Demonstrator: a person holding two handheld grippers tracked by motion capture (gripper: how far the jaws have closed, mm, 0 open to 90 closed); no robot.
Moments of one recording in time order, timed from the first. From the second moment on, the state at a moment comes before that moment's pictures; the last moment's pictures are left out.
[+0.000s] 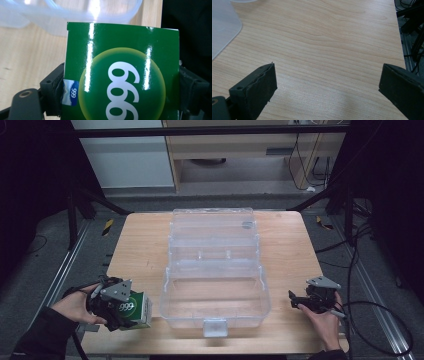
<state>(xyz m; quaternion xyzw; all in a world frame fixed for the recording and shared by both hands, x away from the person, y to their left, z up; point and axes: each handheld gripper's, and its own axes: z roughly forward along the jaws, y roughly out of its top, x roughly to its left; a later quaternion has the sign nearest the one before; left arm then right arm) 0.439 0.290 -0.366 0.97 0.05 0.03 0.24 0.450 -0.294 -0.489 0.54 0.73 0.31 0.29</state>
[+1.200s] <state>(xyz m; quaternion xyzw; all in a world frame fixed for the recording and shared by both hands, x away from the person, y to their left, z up) 0.468 0.213 -0.311 0.97 0.01 0.06 0.25 0.450 -0.294 -0.488 0.54 0.73 0.31 0.30</state>
